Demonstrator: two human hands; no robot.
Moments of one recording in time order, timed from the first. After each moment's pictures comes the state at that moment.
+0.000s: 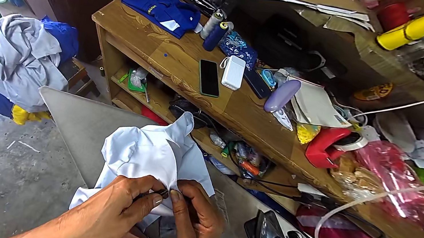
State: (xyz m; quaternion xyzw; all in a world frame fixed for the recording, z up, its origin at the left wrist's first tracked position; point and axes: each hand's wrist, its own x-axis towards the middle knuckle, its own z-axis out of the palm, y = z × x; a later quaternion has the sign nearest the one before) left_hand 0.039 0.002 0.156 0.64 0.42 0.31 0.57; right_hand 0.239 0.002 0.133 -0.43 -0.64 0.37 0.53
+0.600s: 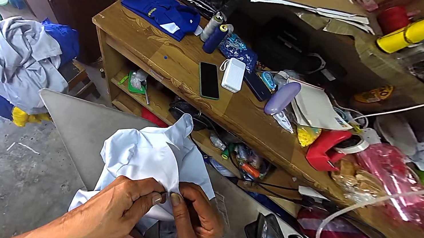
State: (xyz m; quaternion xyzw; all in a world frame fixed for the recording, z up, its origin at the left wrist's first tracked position) left_hand 0.039 0.008 0.147 0.68 0.40 0.34 0.51; right_hand 0.238 0.003 0.132 -0.42 -0.62 0.39 0.54
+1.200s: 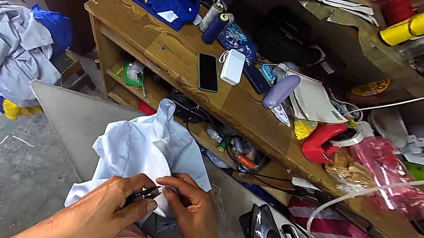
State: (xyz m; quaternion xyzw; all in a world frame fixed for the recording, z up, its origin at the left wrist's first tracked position) left_hand 0.034 0.001 0.138 0.61 0.43 0.27 0.61; right_hand 0.263 0.015 0.117 -0.49 -0.64 0.47 0.36
